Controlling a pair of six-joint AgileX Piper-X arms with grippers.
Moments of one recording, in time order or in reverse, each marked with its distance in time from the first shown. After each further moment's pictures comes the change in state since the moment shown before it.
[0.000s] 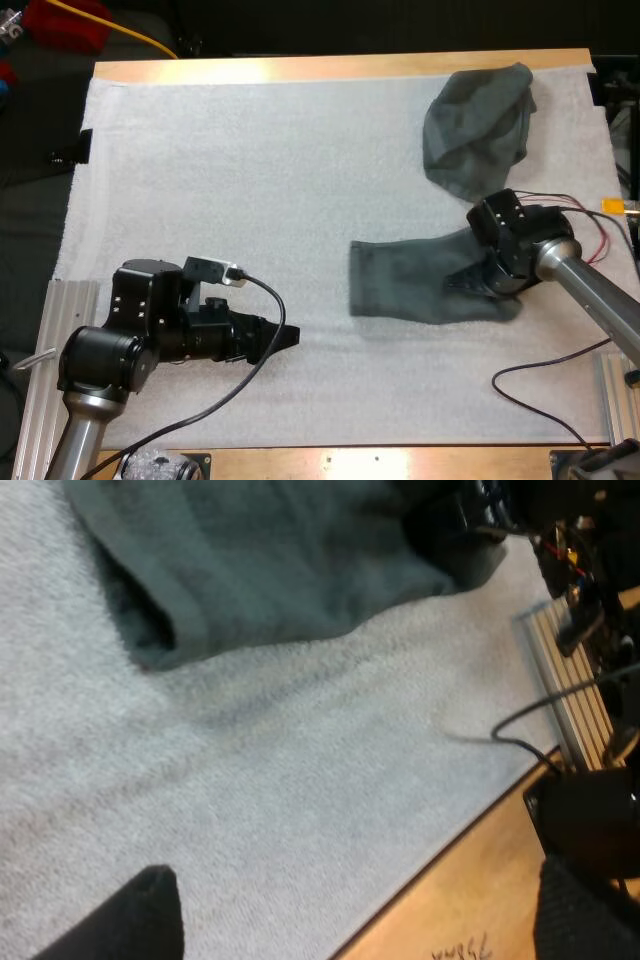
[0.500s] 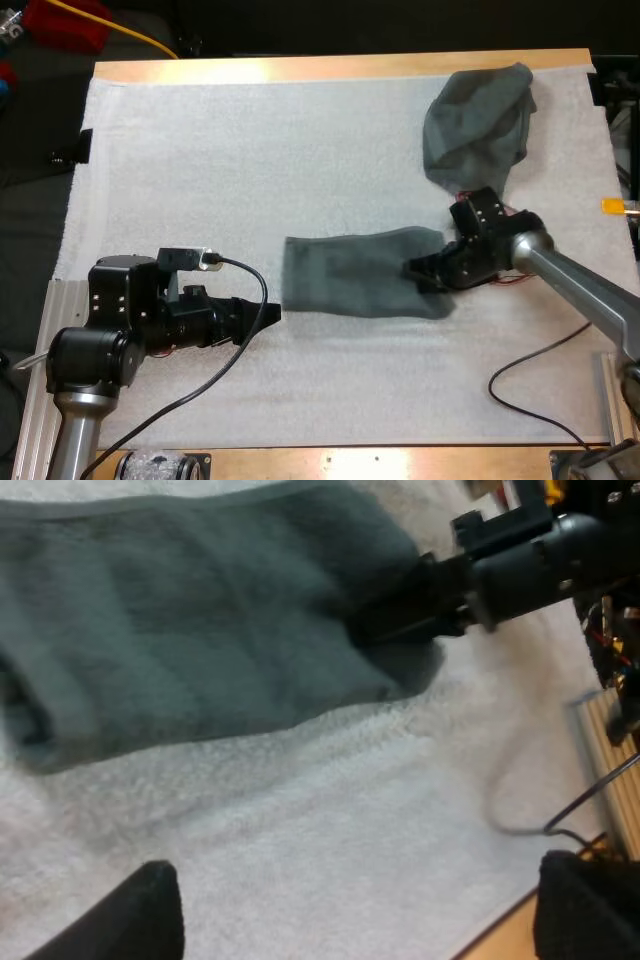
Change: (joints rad) left arm 0.133 0.000 0.000 -0.035 -0.010 0.000; right arm 0.000 0.163 0.000 -0.293 -0.513 0.085
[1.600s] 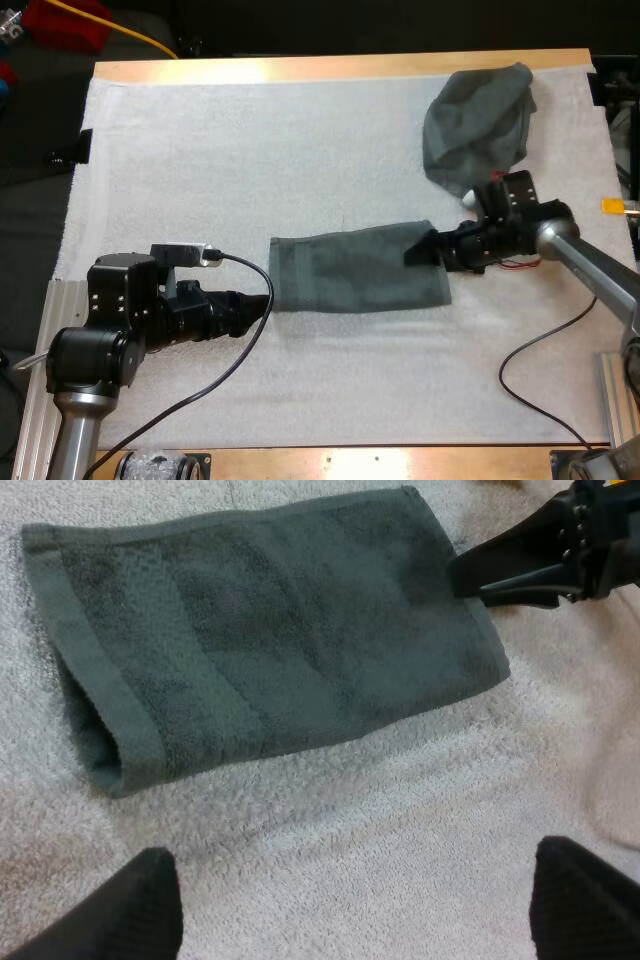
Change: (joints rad) left arm 0.000 0.000 0.000 -0.028 -0.149 0.000; right arm -0.107 0.071 -0.011 -0.157 -0.286 -0.055
